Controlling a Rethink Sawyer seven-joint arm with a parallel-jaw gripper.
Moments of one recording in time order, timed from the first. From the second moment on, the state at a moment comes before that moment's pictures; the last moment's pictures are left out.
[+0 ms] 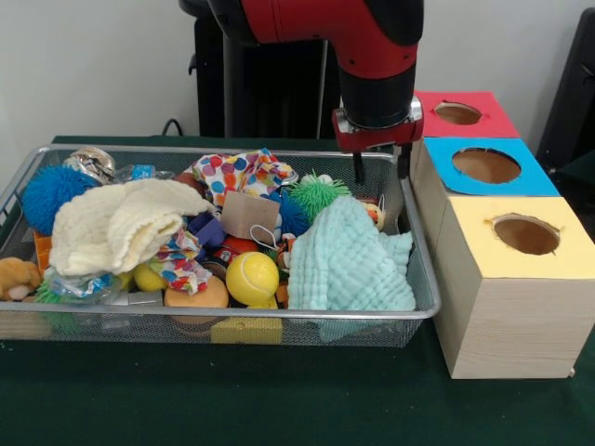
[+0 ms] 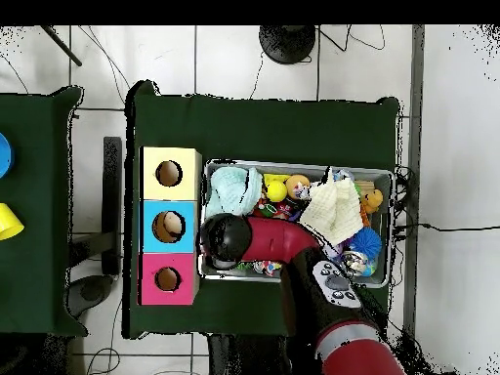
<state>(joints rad) -0.33 -0.58 0.23 1.81 -0.10 0.60 1.57</state>
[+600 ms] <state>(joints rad) -0.33 -0.65 0.23 1.76 -0.10 0.71 1.57</state>
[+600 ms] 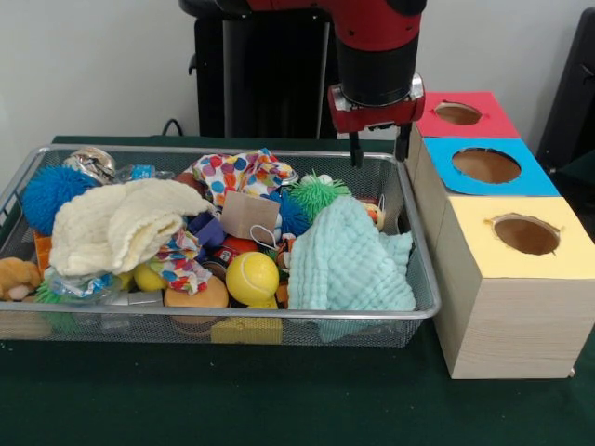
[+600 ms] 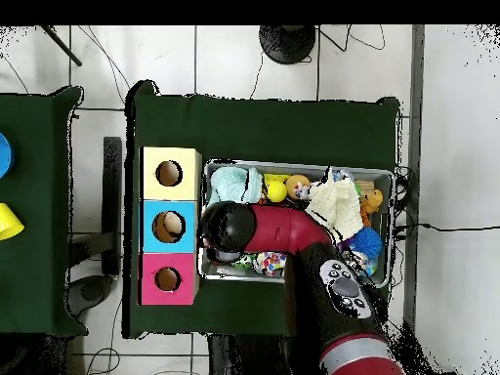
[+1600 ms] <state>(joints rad) -0.33 -0.64 0.24 1.63 -0.27 0.52 1.57</state>
